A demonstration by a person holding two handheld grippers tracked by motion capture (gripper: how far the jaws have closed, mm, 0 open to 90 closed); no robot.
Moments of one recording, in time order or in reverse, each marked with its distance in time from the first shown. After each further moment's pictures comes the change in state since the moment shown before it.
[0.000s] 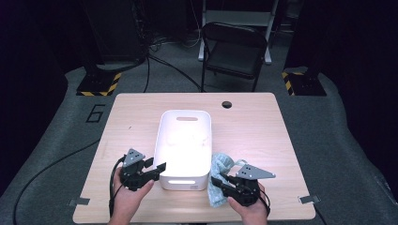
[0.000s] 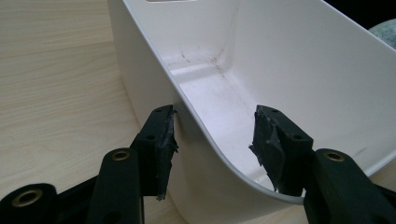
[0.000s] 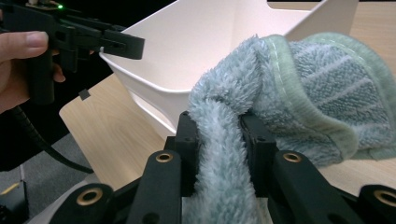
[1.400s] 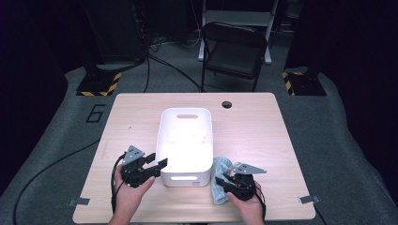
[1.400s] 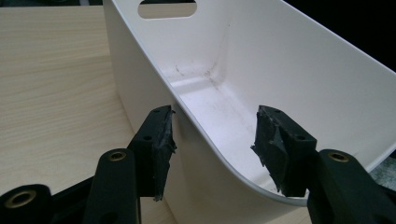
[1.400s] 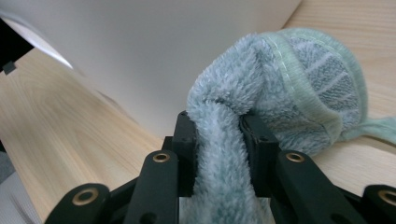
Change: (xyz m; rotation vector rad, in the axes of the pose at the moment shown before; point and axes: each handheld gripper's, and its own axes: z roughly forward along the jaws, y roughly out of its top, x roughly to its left) left arm 0.008 0.003 0.005 -0.080 -0.020 -0.004; right arm -0.050 -0.041 0.037 0.123 -0.106 0.099
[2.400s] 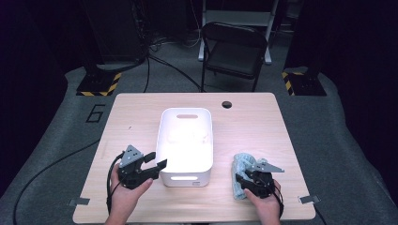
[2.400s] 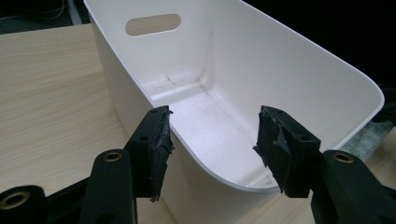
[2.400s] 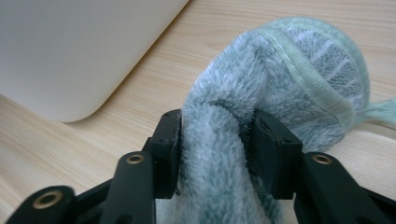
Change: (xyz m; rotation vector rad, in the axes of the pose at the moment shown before) left arm -0.007 0.009 -0.014 0.002 -0.039 0.089; right arm -0.041 -0.007 -0.028 0.032 -0.214 0.026
